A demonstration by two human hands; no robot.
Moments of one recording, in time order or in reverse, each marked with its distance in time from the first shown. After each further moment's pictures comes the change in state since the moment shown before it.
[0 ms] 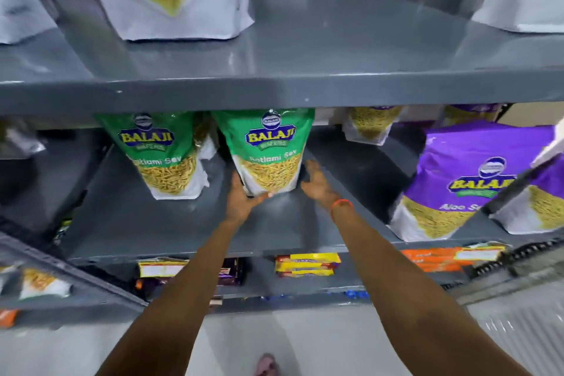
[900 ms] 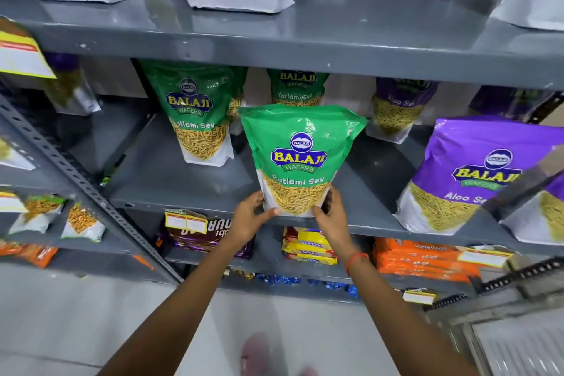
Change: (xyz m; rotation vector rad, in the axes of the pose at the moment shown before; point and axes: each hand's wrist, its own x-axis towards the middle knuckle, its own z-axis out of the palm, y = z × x) left_hand -0.115 -0.009 -0.009 0.014 -0.063 -0.073; right_hand -0.120 0.047 0.014 0.283 0.034 -0.079
